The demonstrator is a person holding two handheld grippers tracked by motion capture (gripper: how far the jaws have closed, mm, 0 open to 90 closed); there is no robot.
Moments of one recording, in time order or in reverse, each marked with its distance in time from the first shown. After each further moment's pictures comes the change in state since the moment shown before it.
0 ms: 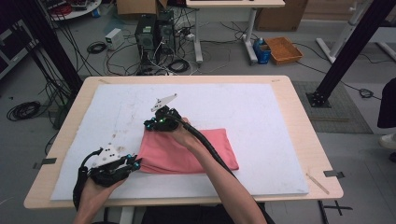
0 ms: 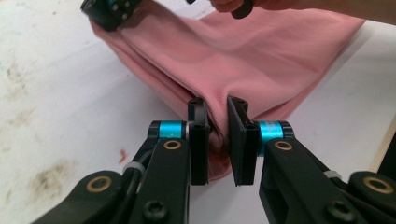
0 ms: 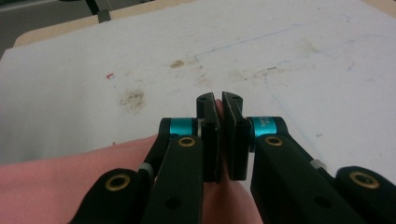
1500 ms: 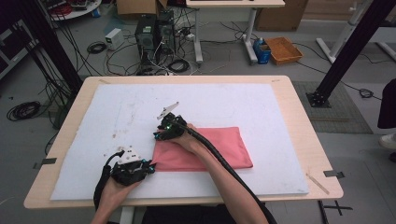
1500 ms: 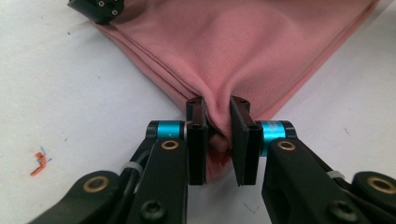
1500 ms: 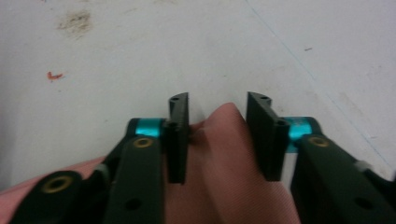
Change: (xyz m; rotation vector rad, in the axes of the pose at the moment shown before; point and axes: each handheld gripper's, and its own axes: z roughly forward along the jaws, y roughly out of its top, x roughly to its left) left arm -0.005 -0.022 0.053 0.123 -0.026 -0.054; right arm -0.012 -0.038 0.015 0.151 -0.068 0.018
